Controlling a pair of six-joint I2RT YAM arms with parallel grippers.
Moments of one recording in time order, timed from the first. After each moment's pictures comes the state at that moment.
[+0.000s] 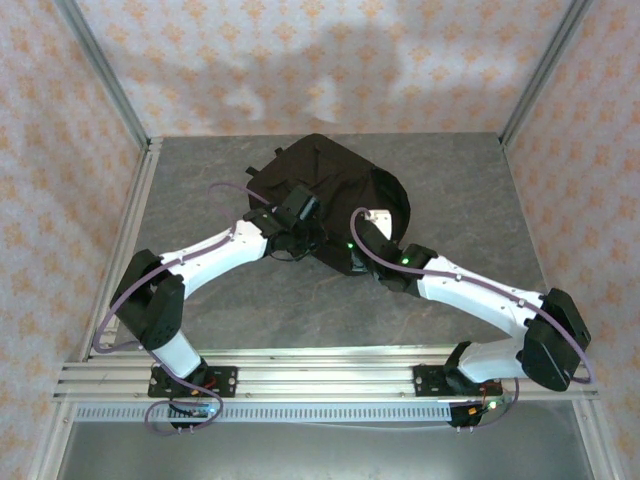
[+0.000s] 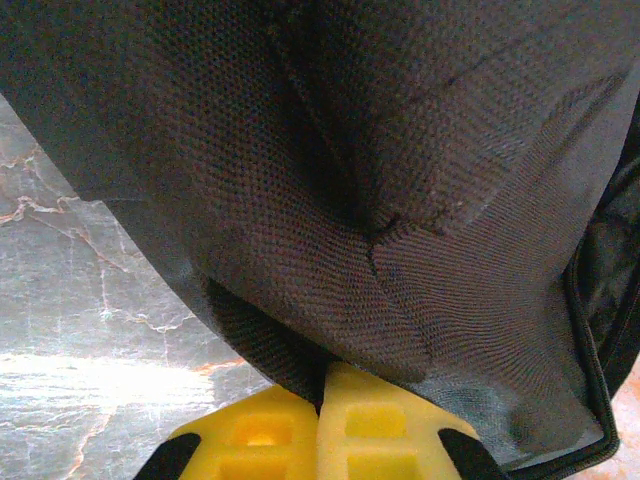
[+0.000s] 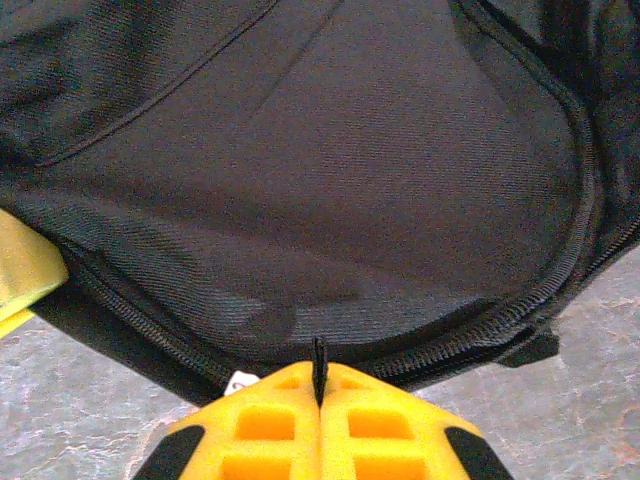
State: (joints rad) left arm -0.65 1.64 1.21 -0.53 0.04 -1.21; right arm 0.86 1.30 0.94 -0.55 0.46 0.69
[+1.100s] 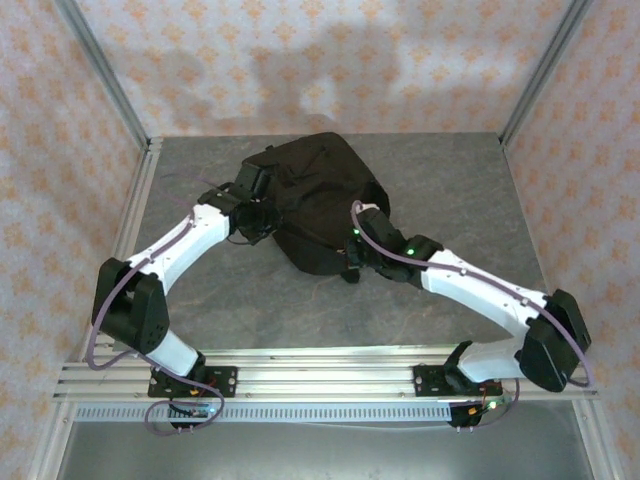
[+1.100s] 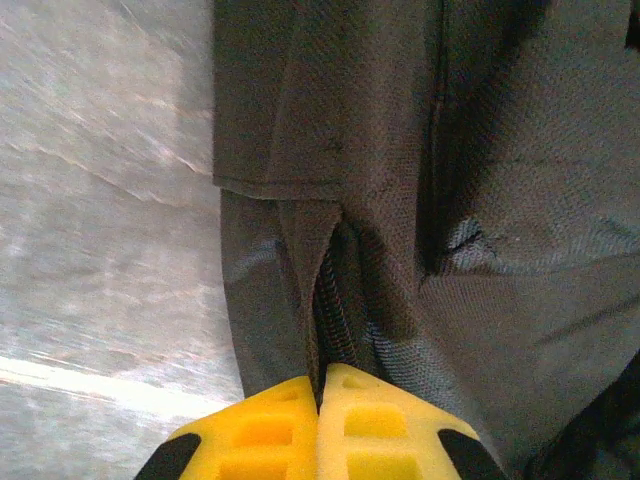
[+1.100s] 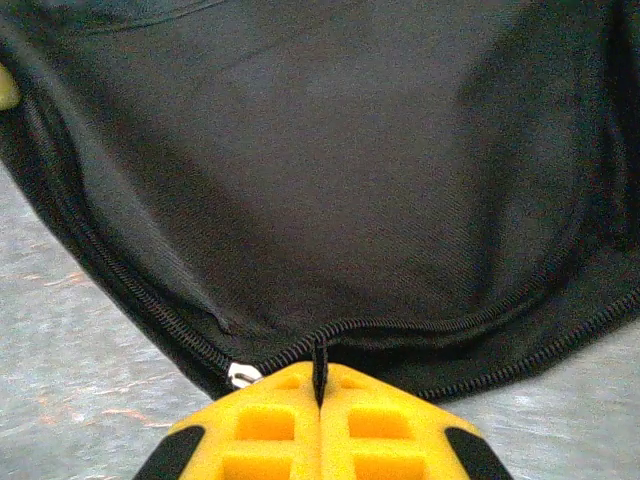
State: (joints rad) left arm -0.35 1.56 1.24 -0.75 0.05 -1.02; right arm 0.81 1.33 1.00 -0.51 0.13 0.57
